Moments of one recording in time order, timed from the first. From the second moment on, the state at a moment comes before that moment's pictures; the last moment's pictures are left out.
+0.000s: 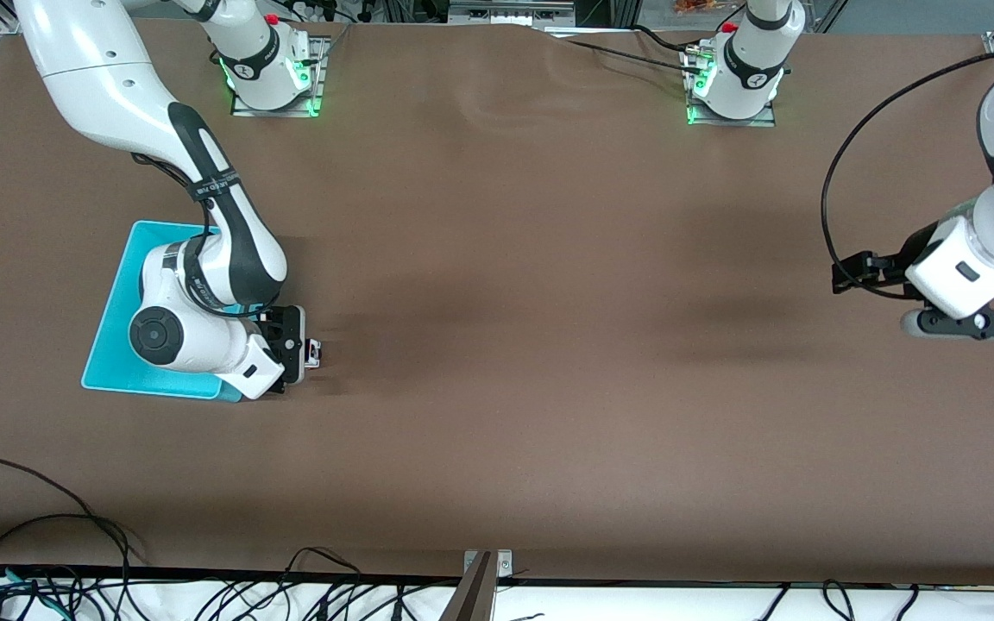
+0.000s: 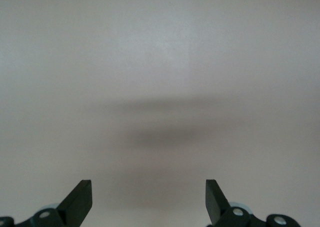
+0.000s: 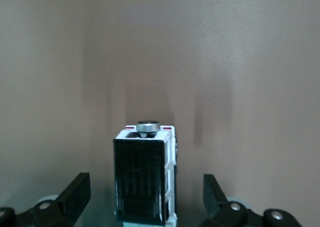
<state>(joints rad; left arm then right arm) 0.03 0.19 -0.08 -1.55 0.03 1.67 -0.02 0.11 0.69 0.10 -1.60 0.04 2.13 -1.43</state>
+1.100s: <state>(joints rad) -0.06 -0.03 0.00 -1.75 0.03 1.72 -0.02 0.11 0.58 0.12 -1.60 0.04 2.14 -1.43</state>
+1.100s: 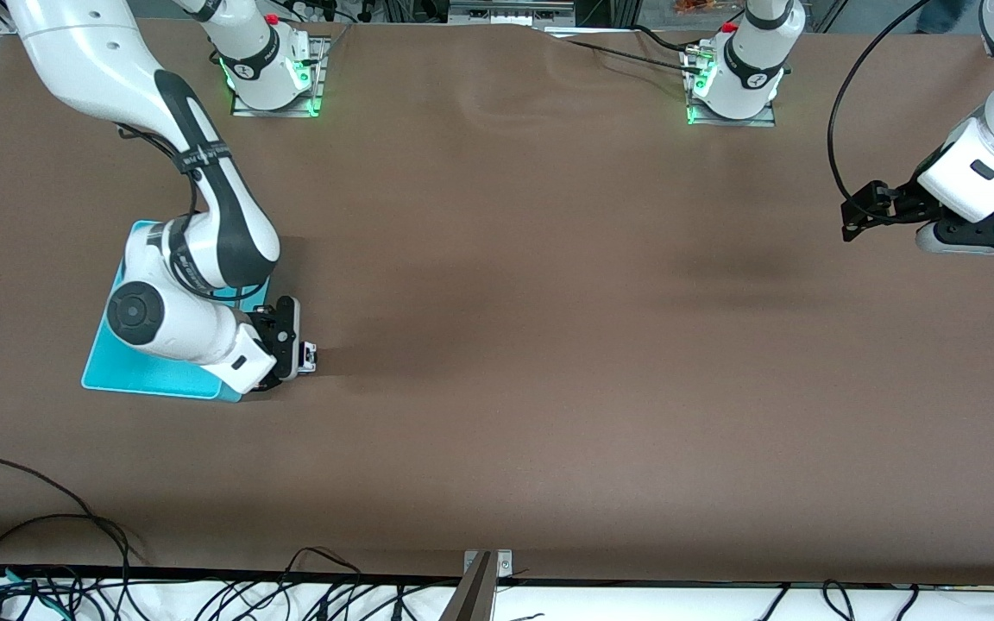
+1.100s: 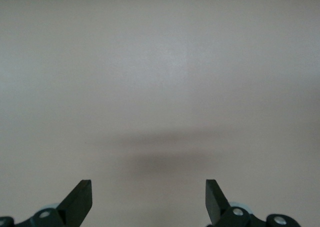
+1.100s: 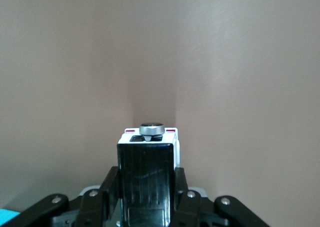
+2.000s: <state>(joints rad) -0.05 0.03 0.01 -1.63 0.03 1.67 -0.02 0.03 0.31 -0.05 -1.79 0.04 2.00 -1.60</state>
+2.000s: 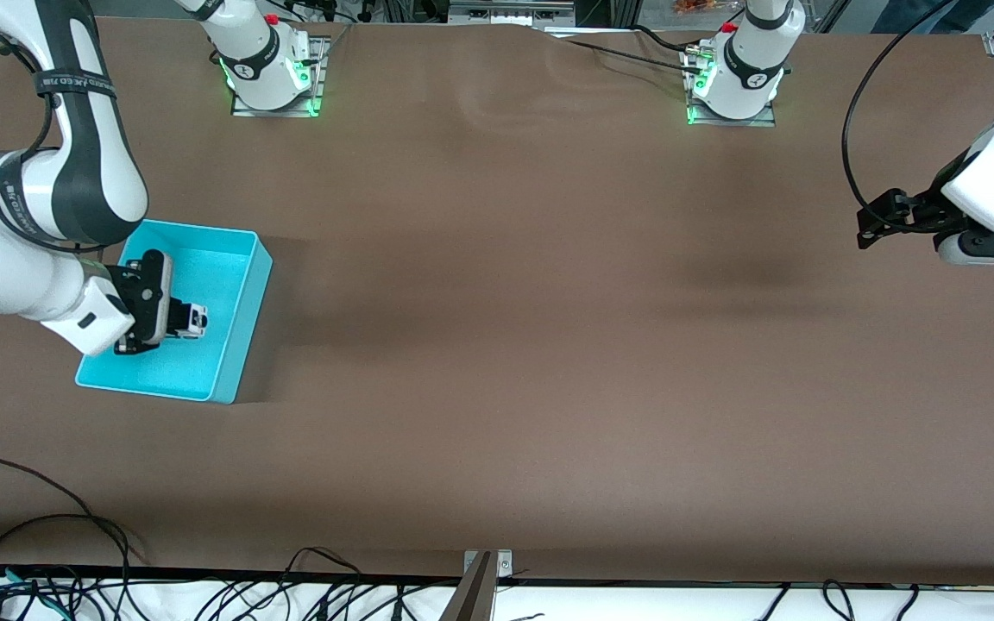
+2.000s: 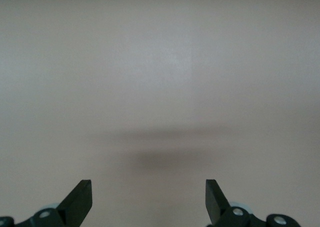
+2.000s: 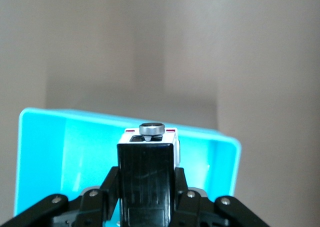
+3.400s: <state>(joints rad) -0.05 0.05 0.01 -1.62 0.03 1.67 -0.02 0.03 0.26 -0.14 -2.32 0.15 2.49 -1.71</state>
